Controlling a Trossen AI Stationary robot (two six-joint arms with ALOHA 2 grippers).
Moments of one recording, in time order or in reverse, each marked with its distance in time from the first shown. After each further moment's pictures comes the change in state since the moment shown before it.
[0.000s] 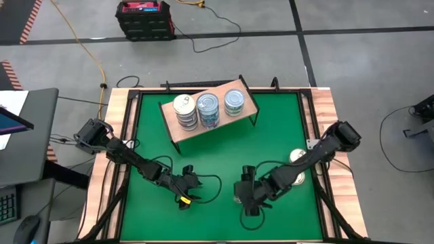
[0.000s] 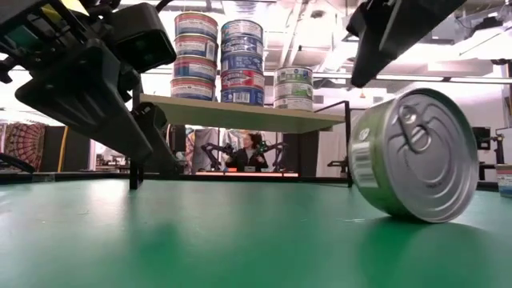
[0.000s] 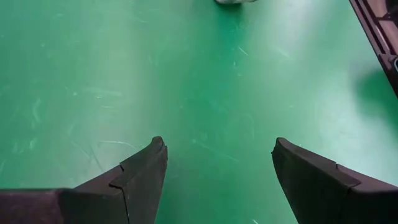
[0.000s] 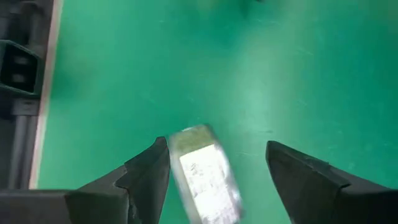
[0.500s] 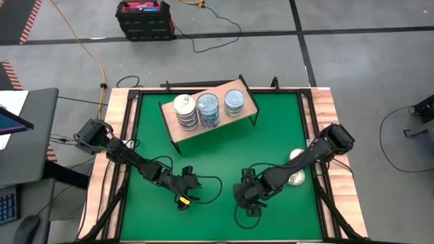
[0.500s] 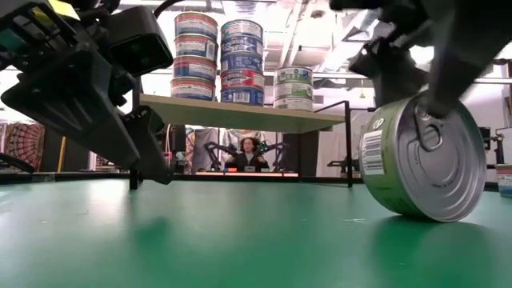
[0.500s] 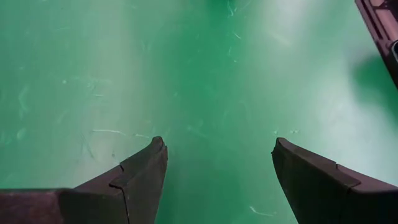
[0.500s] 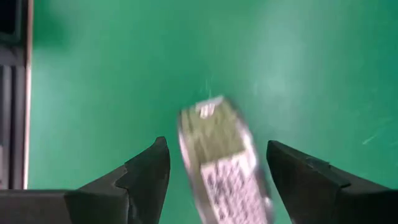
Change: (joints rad) left arm 0.000 0.001 -0.001 -0.024 0.034 0.002; right arm -0.042 0.081 0.000 -0.051 -0.170 -0.032
